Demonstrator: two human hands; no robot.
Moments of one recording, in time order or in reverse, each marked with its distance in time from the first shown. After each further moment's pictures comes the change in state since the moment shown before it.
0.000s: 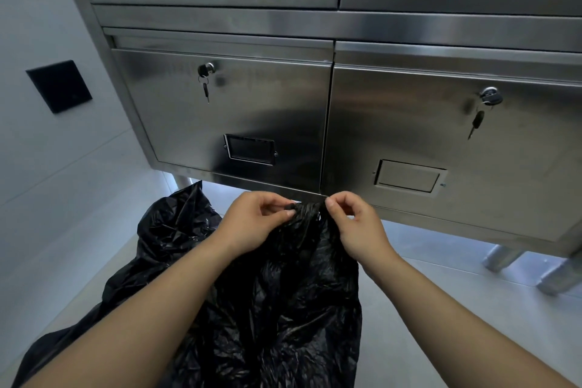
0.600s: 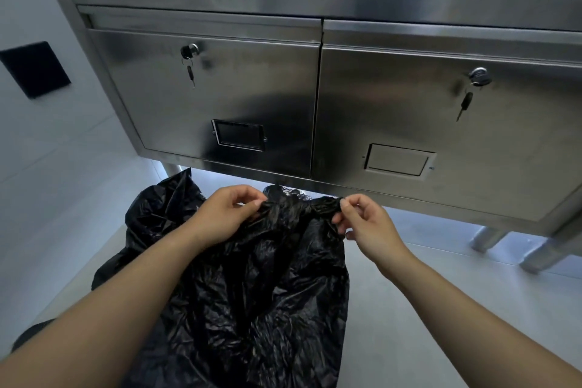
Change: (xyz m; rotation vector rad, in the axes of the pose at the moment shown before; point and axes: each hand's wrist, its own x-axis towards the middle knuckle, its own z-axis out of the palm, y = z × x) left_hand -0.003 -0.023 -0.018 0.043 -0.079 -0.055; right_hand -0.017 0.018 -0.032 0.156 -0.062 0.203
